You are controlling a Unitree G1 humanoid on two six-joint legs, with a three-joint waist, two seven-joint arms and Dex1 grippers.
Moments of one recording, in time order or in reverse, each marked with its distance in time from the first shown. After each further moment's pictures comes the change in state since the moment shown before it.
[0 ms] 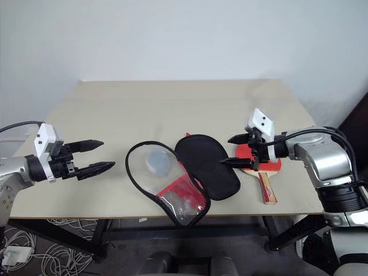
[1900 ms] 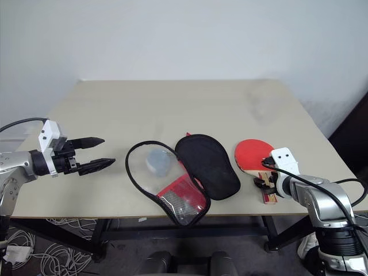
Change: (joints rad) left arm -0.111 0.010 -0.078 0.167 0.045 -0.073 -0.046; right arm 0.349 0.161 -0.228 -0.209 -0.075 0.581 -0.864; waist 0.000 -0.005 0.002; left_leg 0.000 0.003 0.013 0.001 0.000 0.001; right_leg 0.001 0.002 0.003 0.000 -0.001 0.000
